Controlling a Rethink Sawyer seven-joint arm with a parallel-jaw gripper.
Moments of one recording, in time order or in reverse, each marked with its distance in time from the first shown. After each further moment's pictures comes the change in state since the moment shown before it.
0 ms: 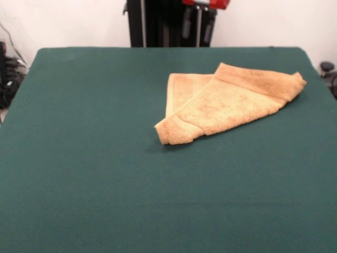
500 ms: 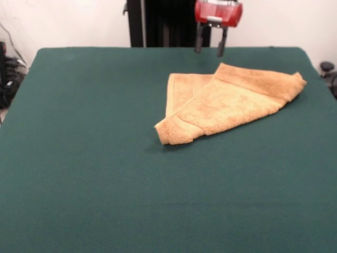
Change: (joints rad) arm 0.168 0.222 -0.071 0.016 0.171 -0.262 0.000
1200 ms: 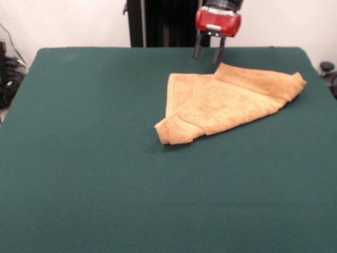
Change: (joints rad) arm 0.085 0.143 -0.019 0.046 0.217 -0.200 0.000
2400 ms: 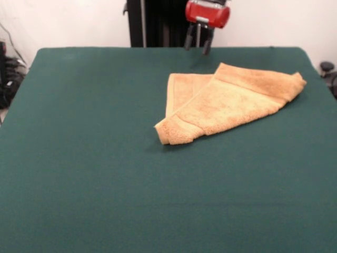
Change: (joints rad) arm -0.171 -0.089 0.062 0.084 -0.111 0.106 0.000
